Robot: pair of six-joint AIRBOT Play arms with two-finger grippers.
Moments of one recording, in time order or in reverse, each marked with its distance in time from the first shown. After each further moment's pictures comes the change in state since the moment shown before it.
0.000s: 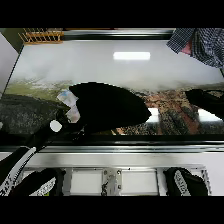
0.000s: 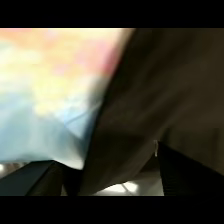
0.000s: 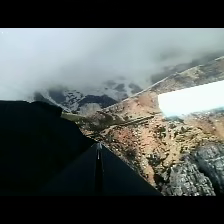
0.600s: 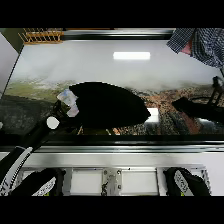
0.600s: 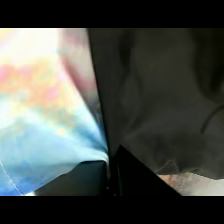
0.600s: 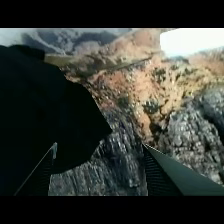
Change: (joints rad) left arm 0.025 0.078 0.064 0.072 -0.007 0.042; right arm 0.001 -0.119 -0.064 -0.072 0.149 0.056
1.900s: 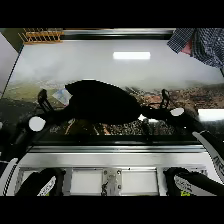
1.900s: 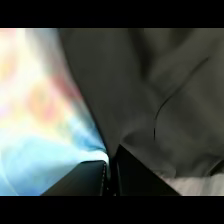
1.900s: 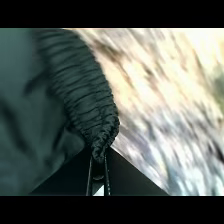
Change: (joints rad) left arm 0.068 0.207 0.097 0.121 -0.049 0.031; right arm 0.465 -0.394 -0.106 0.391 -0.486 -0.161
